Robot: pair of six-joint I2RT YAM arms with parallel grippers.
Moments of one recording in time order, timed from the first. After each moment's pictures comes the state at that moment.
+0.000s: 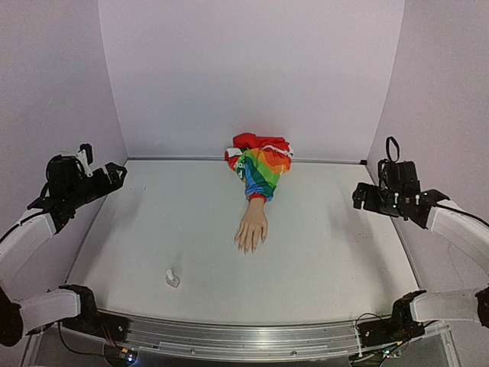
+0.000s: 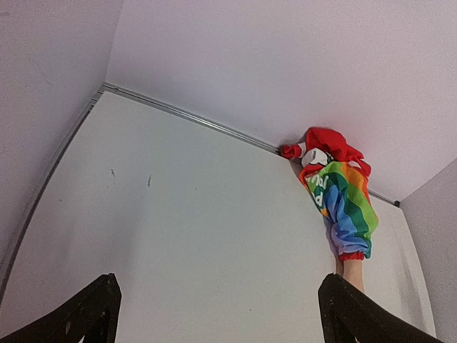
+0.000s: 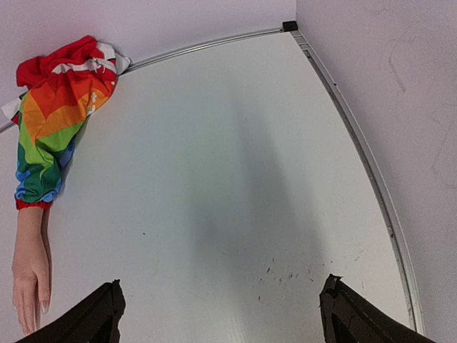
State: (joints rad) left arm -0.02 0.92 0.69 -0.10 0.18 -0.43; right arm 0.24 1.09 0.80 -0.40 0.20 0.35
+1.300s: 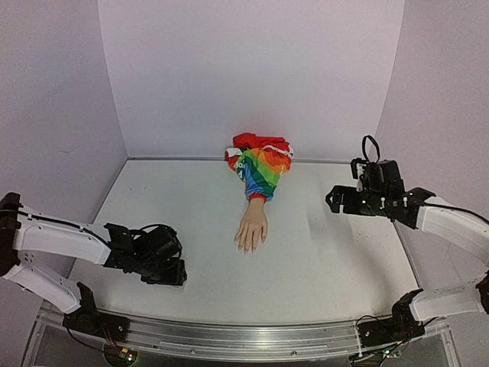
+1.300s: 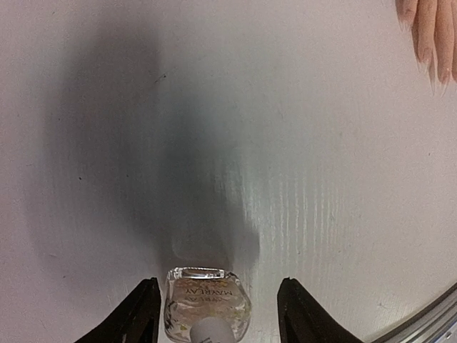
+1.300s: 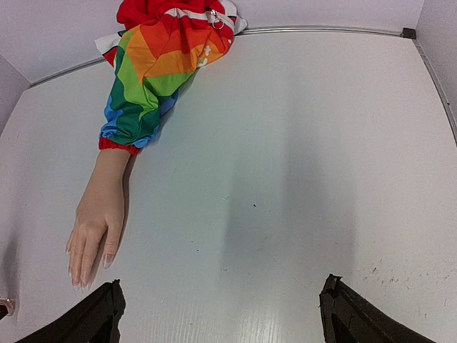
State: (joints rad) left arm -1.04 1.32 0.61 -0.46 -0.16 -0.96; right arm 0.44 1.16 0.83 -0.33 0.07 0.36
